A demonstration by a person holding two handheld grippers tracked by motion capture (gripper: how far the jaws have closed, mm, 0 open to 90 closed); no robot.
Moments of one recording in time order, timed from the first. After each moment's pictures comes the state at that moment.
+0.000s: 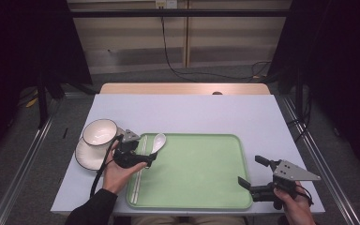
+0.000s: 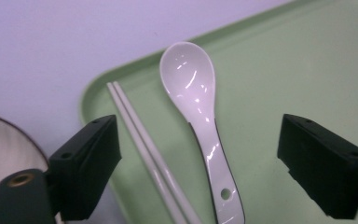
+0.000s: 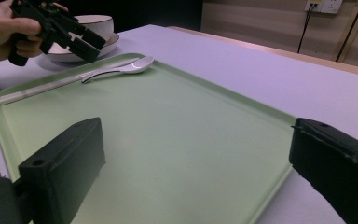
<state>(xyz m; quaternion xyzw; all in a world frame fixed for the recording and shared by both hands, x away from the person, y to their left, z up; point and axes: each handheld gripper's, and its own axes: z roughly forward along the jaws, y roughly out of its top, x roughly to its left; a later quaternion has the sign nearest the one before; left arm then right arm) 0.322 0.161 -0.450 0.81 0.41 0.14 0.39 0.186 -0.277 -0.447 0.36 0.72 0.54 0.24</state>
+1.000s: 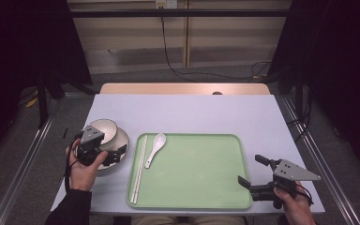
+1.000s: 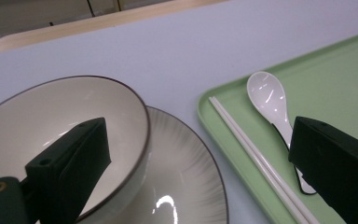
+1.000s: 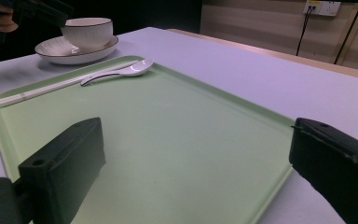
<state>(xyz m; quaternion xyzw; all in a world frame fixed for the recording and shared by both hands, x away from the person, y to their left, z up) 0.313 0.247 -0.416 0.77 0.42 0.22 0.42 0.187 -0.277 -0.446 0.36 0.72 0.54 0.24</state>
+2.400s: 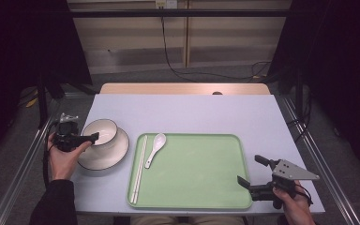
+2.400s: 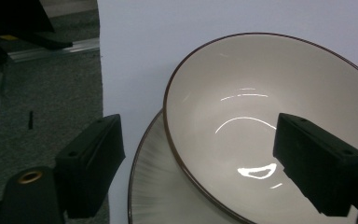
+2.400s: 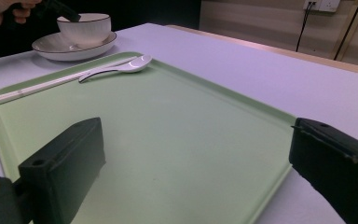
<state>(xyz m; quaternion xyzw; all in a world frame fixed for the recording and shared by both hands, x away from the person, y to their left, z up) 0.373 0.319 -0.427 0.75 0.54 0.22 0.32 0.188 -0.276 -0.448 0.36 0.73 0.53 0.24</state>
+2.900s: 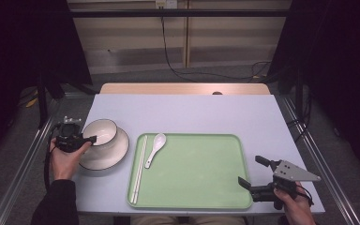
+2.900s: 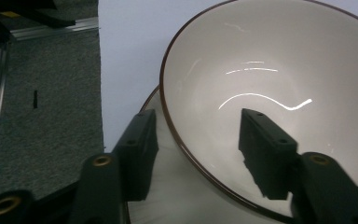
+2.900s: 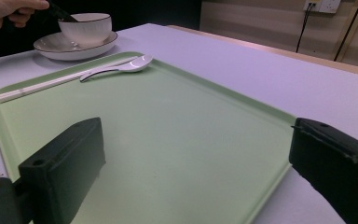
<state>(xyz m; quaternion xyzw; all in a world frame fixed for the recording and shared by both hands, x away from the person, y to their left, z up) 0.369 0.316 -0.433 0.76 0.55 0.20 0.29 0.185 -0.278 -0.448 0.36 0.73 0.53 0.24</state>
